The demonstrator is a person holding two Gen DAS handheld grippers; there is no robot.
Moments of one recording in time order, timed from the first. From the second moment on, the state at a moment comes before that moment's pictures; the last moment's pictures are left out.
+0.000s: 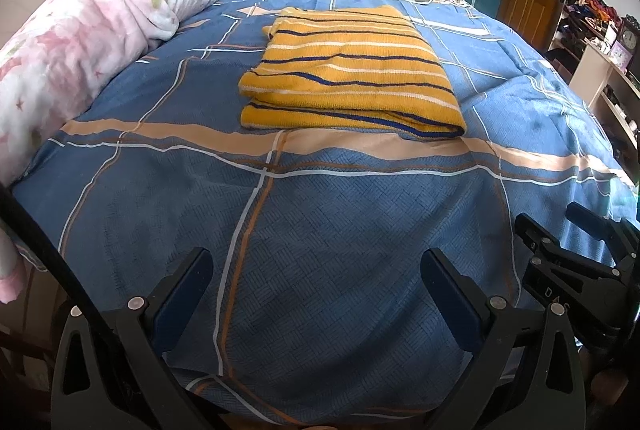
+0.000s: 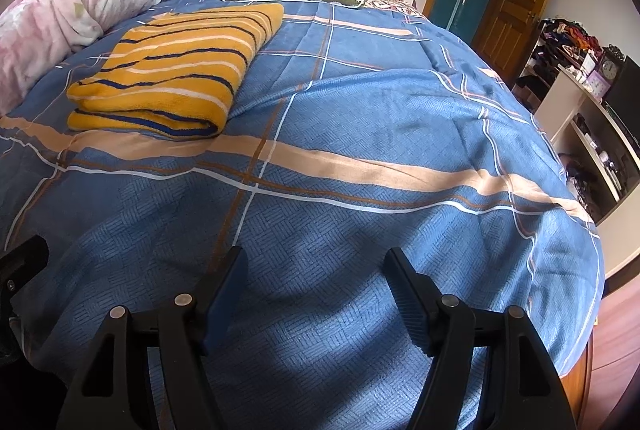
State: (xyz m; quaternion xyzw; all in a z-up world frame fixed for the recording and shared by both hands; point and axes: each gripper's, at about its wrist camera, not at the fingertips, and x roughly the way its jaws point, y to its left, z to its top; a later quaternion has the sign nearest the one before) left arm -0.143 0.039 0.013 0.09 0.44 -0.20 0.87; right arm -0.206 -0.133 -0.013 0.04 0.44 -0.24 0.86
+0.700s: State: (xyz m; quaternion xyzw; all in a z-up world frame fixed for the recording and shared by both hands) left arm -0.140 0.039 0.007 0.09 0.45 -0.20 0.87; right arm -0.204 -0.134 -0.015 0.04 0.44 -0.25 0.86
